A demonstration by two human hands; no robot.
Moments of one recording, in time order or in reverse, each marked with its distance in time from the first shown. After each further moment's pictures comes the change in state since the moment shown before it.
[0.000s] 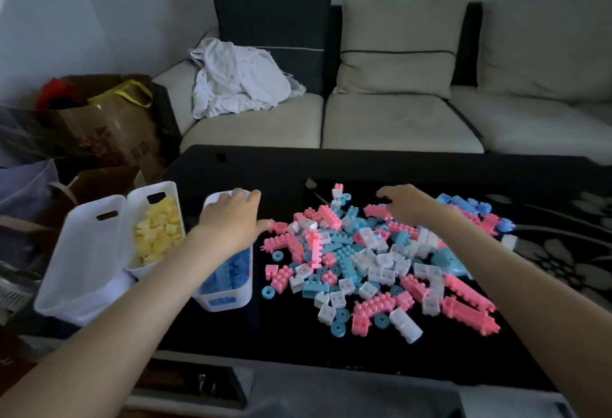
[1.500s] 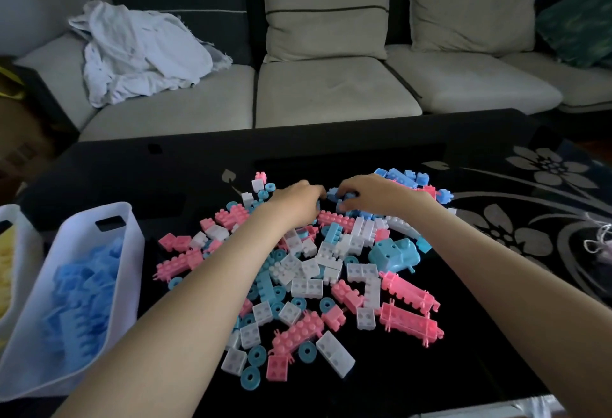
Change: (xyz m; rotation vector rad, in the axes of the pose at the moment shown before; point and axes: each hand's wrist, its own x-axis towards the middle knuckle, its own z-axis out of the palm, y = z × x) left_hand 0.115 0.212 0.039 -0.242 -0.195 0.461; right_hand 0.039 0.101 0.026 0.080 -0.059 -0.094
